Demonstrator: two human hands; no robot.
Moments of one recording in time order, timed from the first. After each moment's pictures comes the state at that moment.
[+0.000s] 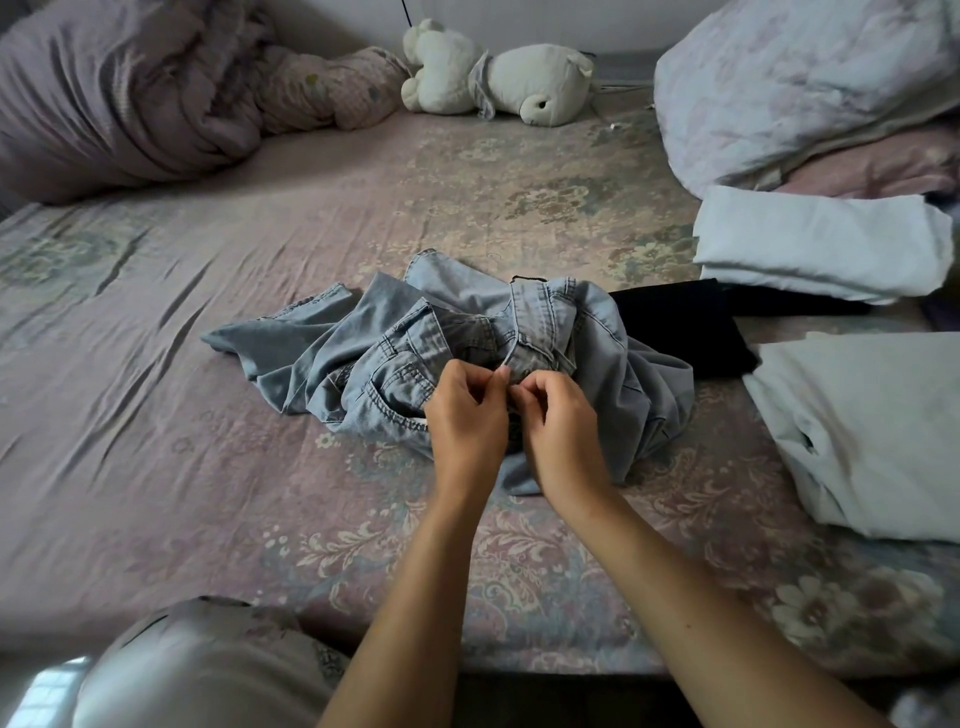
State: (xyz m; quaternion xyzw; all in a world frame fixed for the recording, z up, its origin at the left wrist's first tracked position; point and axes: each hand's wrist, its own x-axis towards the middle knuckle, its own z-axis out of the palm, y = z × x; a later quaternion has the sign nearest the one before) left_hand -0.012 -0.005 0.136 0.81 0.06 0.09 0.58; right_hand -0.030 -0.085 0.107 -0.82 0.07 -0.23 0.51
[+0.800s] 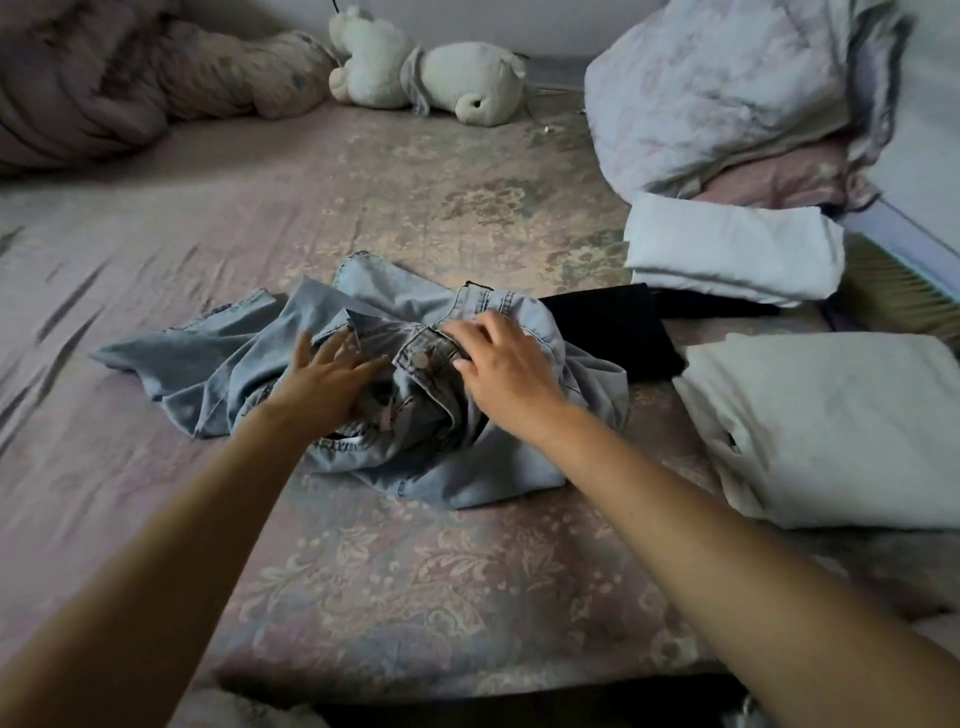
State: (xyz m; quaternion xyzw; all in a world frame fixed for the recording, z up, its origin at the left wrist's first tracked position) left_hand 0.099 0.075 0.120 0.94 -0.28 -0.04 -0.19; right_hand 0.031 -0.132 0.128 -0.97 -0.08 -0.16 0.16
